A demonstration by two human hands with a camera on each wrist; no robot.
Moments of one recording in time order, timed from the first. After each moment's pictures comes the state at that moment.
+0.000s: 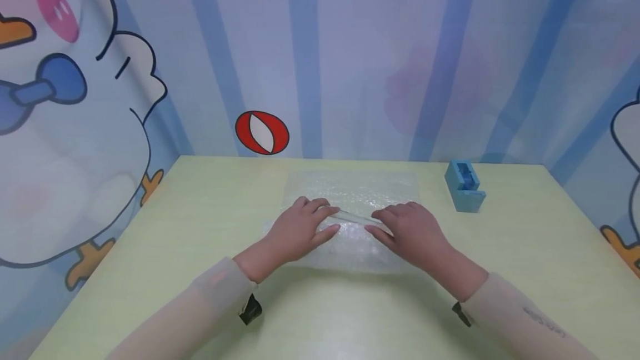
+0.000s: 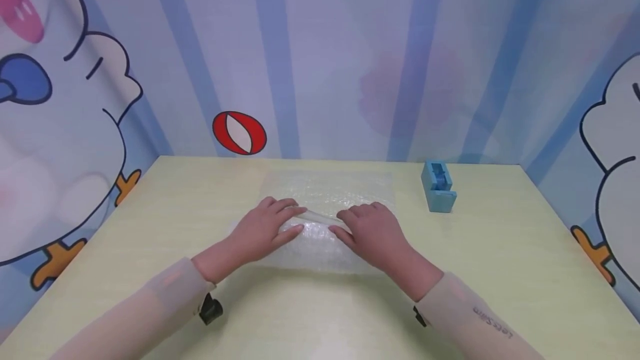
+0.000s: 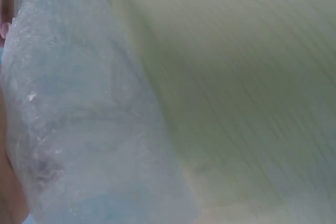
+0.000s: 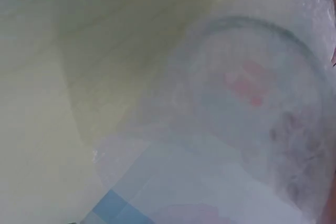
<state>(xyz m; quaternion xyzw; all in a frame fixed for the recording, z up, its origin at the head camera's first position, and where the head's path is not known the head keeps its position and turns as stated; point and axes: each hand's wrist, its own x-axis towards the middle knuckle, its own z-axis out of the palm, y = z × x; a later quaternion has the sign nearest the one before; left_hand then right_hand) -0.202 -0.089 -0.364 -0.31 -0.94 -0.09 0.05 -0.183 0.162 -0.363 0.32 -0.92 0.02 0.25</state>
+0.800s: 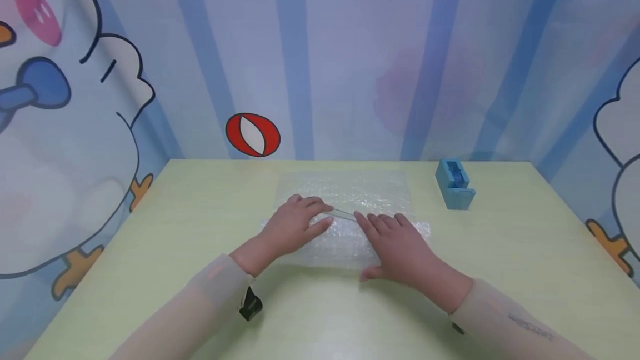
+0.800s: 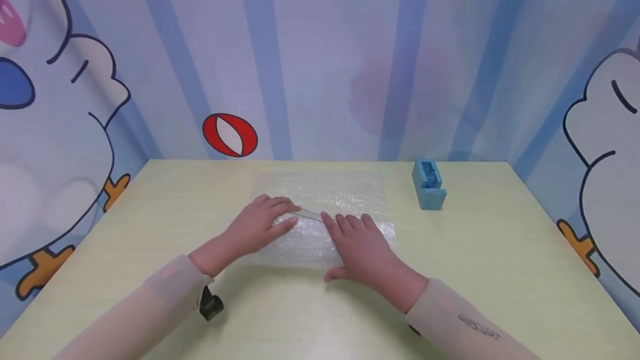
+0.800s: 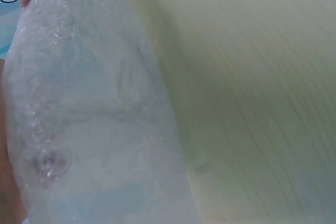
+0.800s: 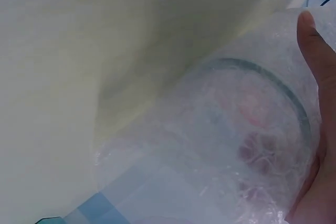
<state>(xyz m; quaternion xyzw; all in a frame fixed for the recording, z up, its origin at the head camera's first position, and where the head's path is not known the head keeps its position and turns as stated) -0.214 -0.086 -0.363 -0.31 -0.94 -0.16 0.03 -0.169 0.157 -0.376 0.28 -0.96 -0.04 0.06</state>
